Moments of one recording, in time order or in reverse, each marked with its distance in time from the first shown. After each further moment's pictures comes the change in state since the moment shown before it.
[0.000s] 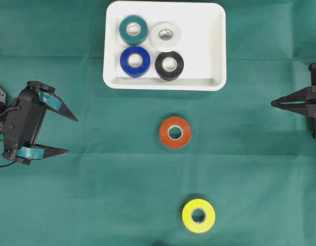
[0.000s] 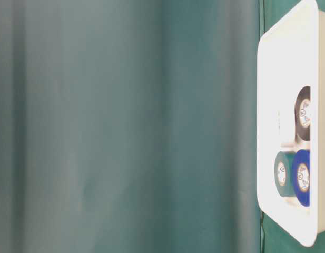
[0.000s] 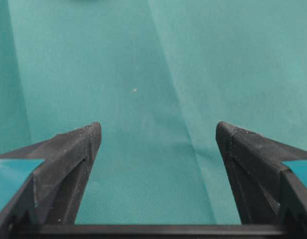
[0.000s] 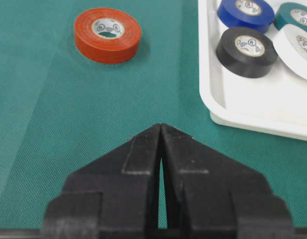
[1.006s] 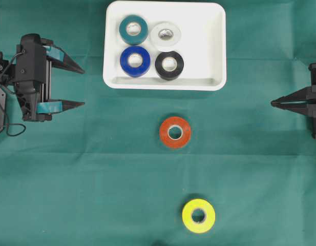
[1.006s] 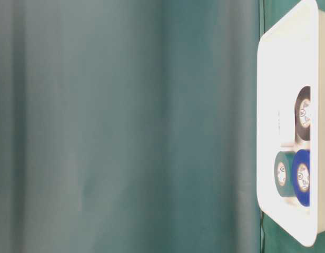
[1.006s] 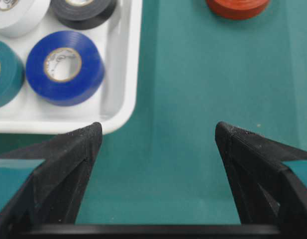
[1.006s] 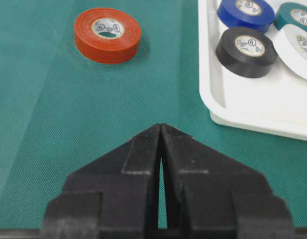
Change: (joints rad) left arm 0.308 0.003 -0.048 0.000 -0.017 0.025; right arm 0.000 0.000 0.002 0.000 0.000 0.000
